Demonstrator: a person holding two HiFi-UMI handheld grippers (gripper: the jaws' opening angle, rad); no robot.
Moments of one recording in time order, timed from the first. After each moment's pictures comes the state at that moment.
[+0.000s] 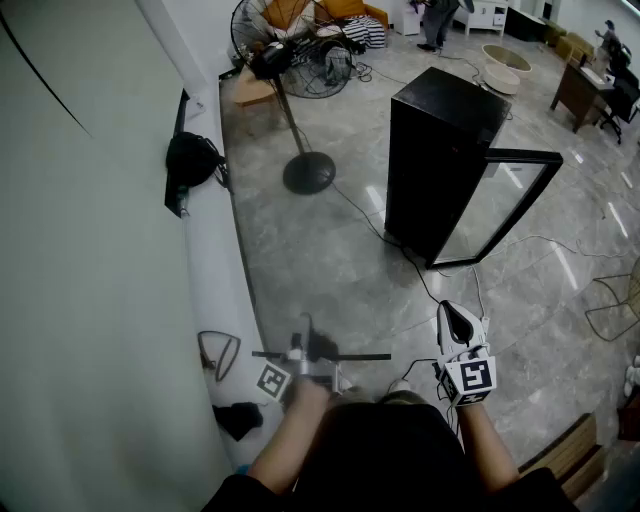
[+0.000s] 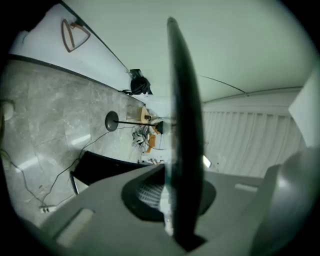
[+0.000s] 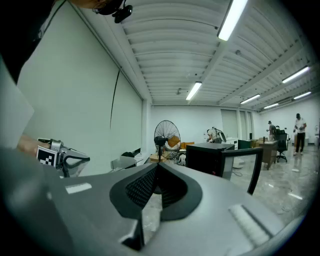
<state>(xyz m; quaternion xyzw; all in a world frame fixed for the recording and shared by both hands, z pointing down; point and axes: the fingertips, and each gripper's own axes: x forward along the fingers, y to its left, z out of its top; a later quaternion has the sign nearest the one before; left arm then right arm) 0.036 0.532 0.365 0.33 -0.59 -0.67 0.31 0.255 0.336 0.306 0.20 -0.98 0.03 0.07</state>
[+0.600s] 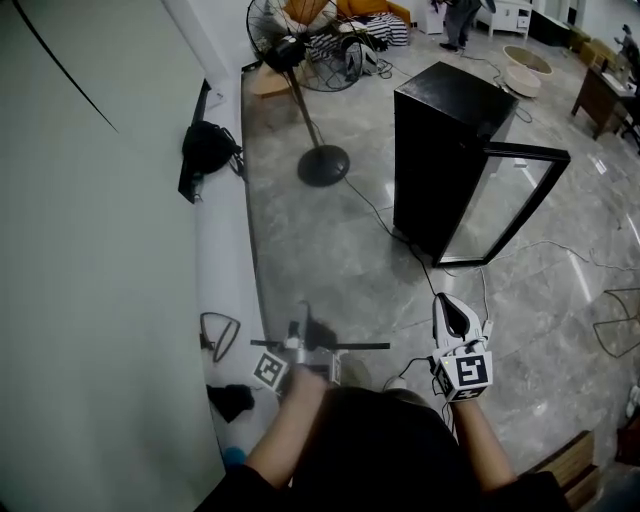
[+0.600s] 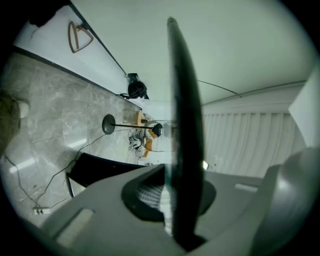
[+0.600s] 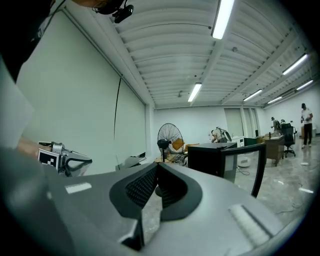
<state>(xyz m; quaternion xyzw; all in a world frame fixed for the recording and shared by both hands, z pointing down) 0.100 0.508 0.365 0.32 -0.60 -0.68 0.28 0.307 0.308 0.316 0.17 -0.98 0.05 0.04</state>
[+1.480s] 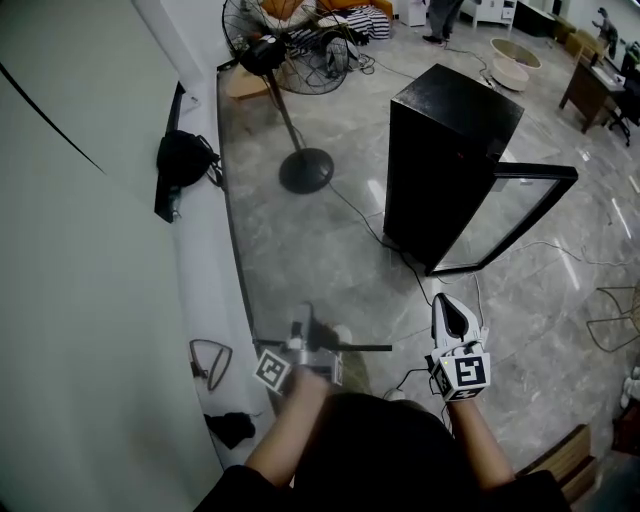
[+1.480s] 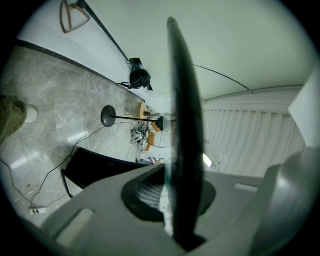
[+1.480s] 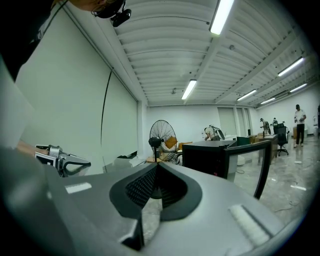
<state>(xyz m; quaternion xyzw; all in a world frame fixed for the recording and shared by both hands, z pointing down) -0.017 0.405 0.388 0.33 -0.58 -0.68 0.31 0.194 0.222 0.331 0.21 -0.97 0.06 0.05</state>
